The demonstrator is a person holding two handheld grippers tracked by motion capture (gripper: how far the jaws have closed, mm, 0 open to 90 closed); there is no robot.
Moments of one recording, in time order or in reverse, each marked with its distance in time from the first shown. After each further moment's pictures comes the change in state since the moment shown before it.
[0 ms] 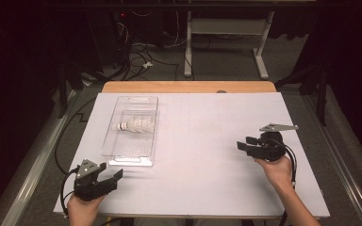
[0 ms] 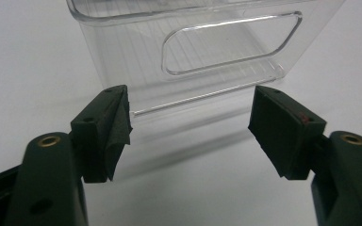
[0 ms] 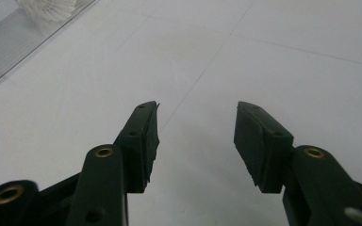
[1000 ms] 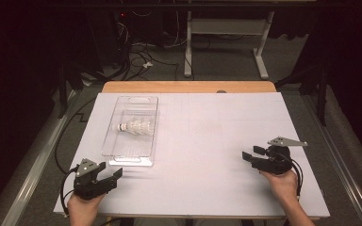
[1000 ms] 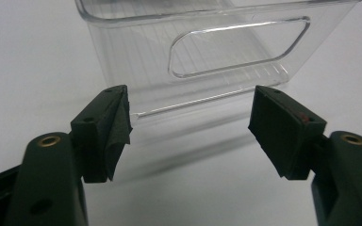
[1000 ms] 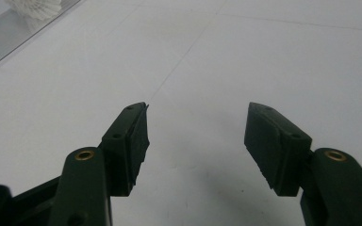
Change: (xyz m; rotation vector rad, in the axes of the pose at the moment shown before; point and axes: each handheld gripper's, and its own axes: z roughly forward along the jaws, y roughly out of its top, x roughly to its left) left arm 0.002 0.002 0.003 0.003 -0.001 -0.020; right arm -0.002 -0.041 -0.012 -0.069 -0.034 0.026
